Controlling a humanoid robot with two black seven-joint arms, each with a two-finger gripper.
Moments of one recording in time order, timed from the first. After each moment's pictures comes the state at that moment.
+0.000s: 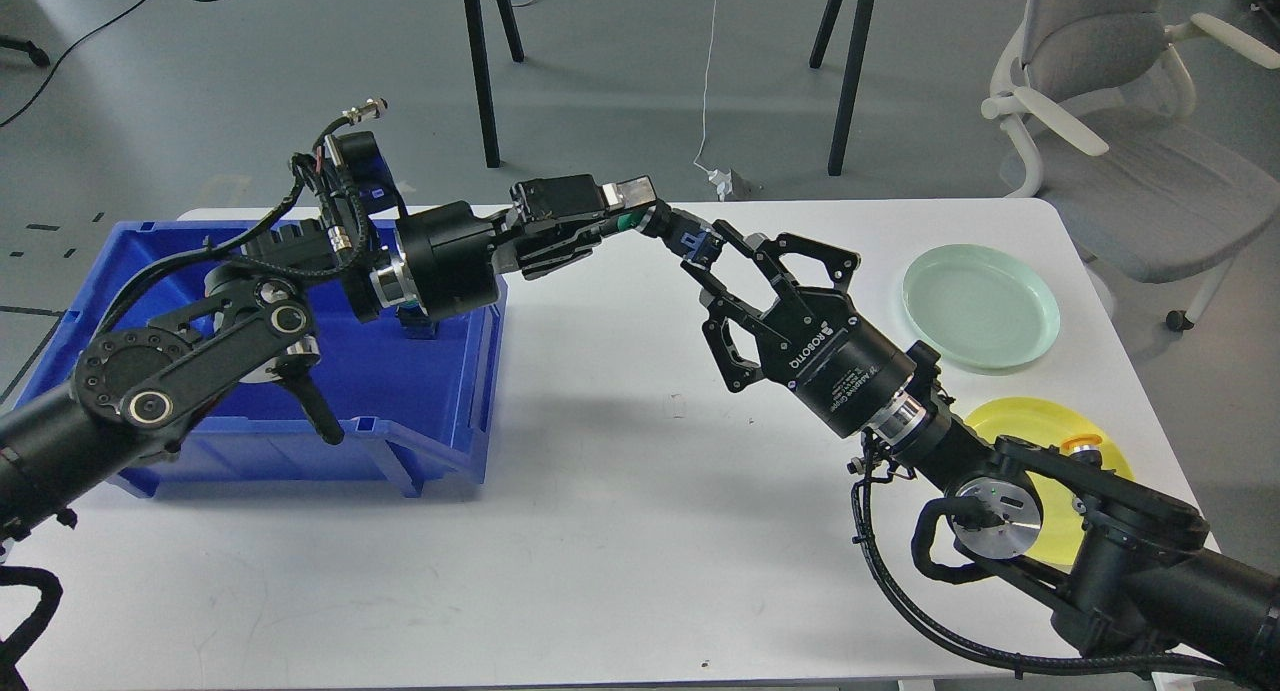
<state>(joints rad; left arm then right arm) -0.81 0.45 -0.56 -1.18 1.00 -0.49 -0.49 0.55 -0.38 0.44 1.35 -0.03 0.46 0.49</state>
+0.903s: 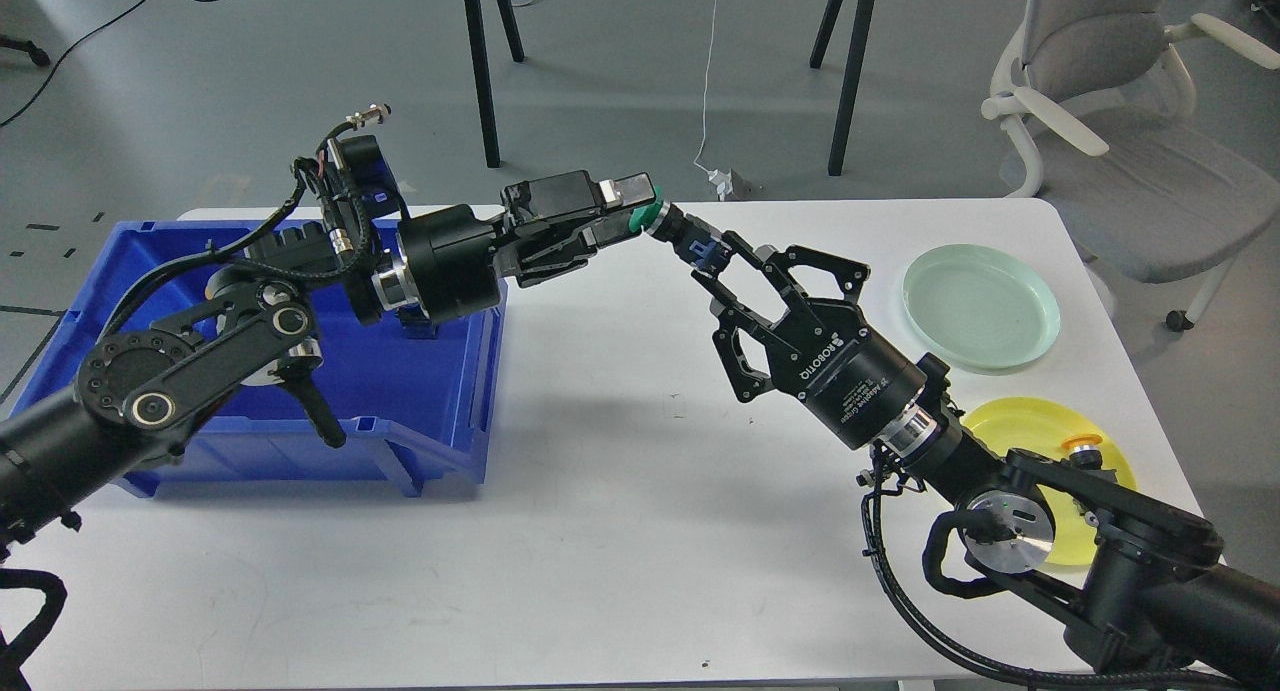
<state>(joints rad) -0.80 0.44 -0.56 -1.17 0.99 -0.49 -0.49 0.49 -0.41 0.47 1.39 -0.03 0.47 0.49</state>
